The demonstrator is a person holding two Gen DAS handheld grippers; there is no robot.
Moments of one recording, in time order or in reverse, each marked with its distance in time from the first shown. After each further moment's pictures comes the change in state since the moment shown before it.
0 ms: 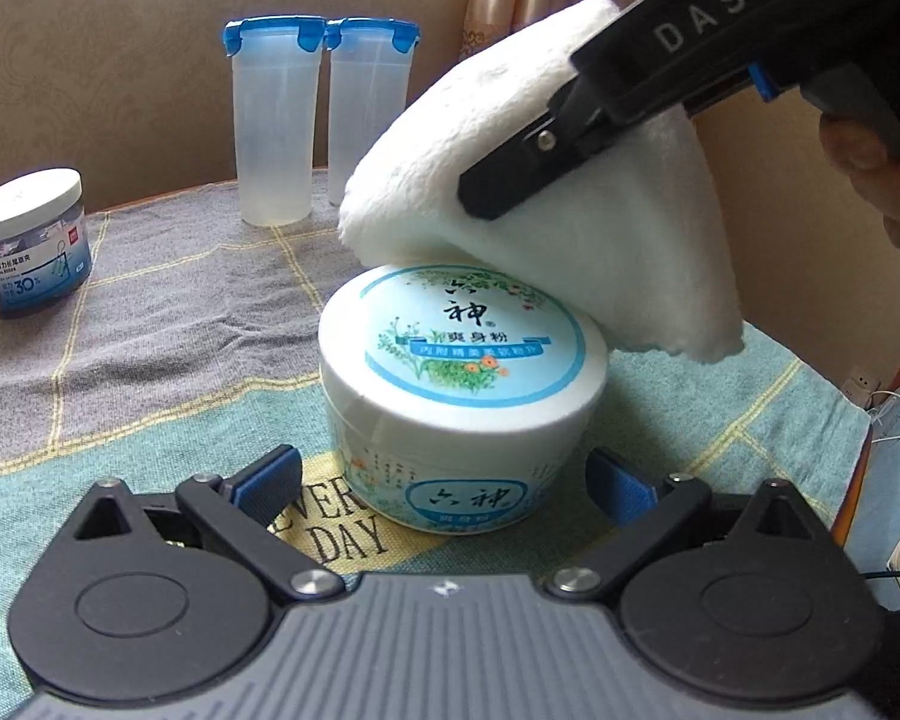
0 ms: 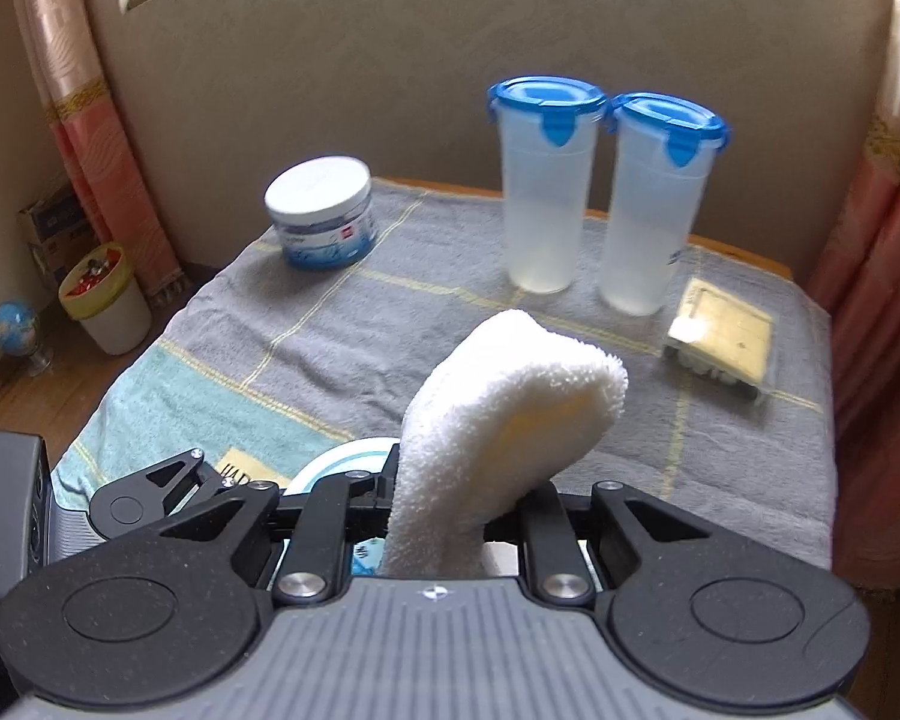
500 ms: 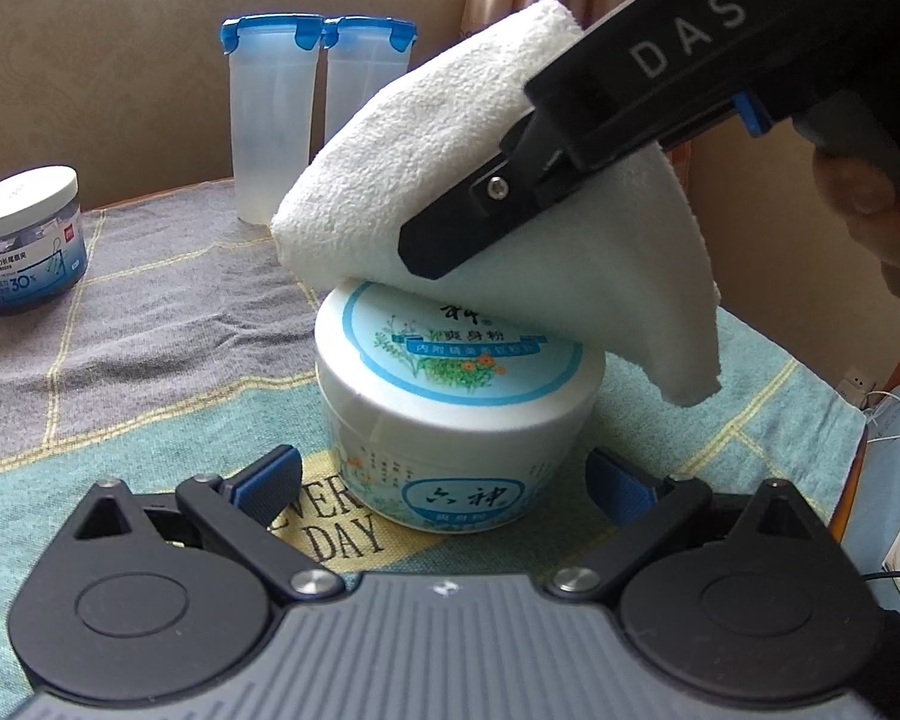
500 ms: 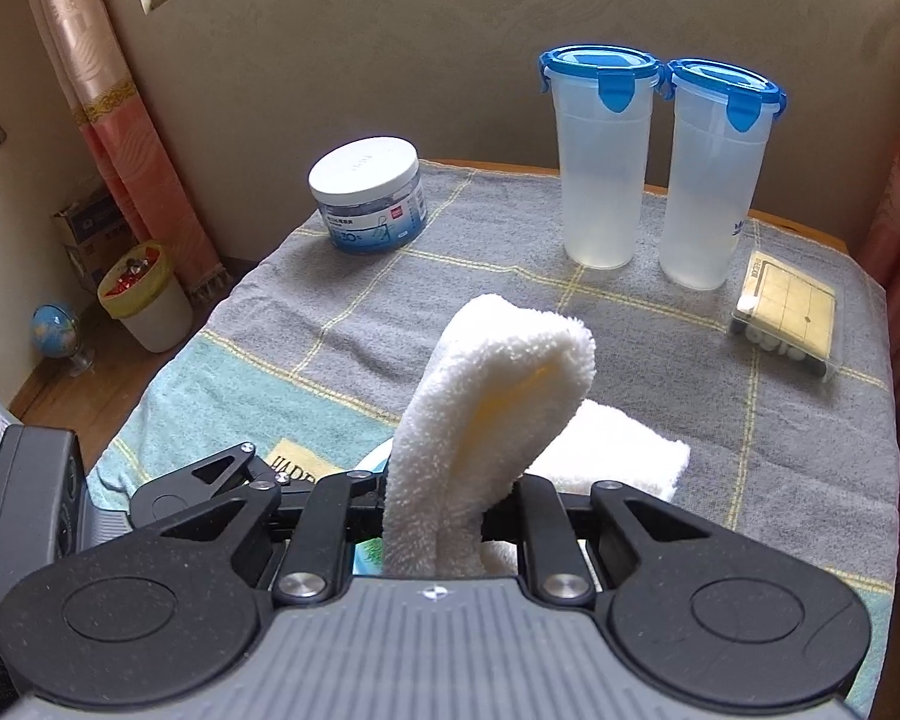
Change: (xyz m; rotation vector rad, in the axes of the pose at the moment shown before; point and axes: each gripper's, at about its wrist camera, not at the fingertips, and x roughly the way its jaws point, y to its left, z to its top) left arm -0.003 0.001 -0.003 -0.001 0.001 -0.011; right arm 0.008 0.012 -0.007 0.017 0.012 0.091
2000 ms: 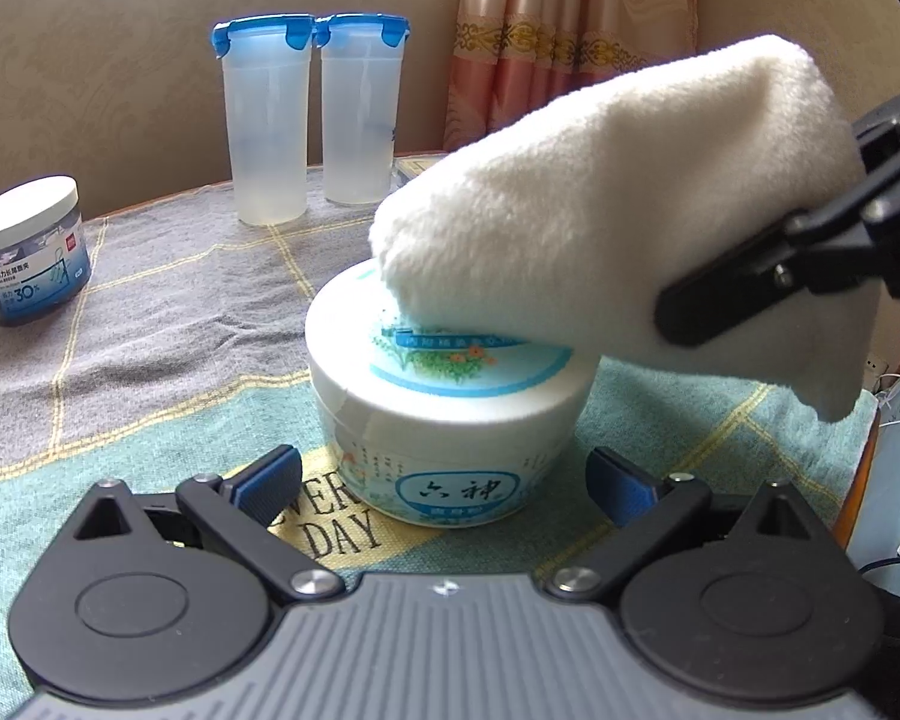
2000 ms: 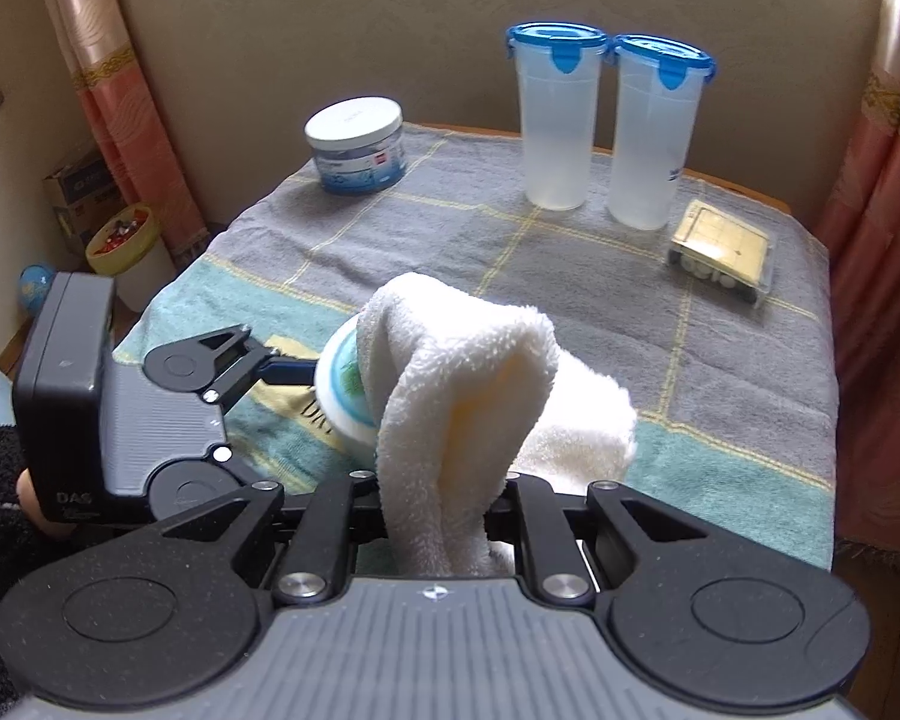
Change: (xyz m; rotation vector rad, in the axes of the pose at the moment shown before) left arm -0.008 -0.005 -0.005 0.029 0.012 0.029; right arm -0.050 -0.009 -0.050 -0.014 0.030 -0.074
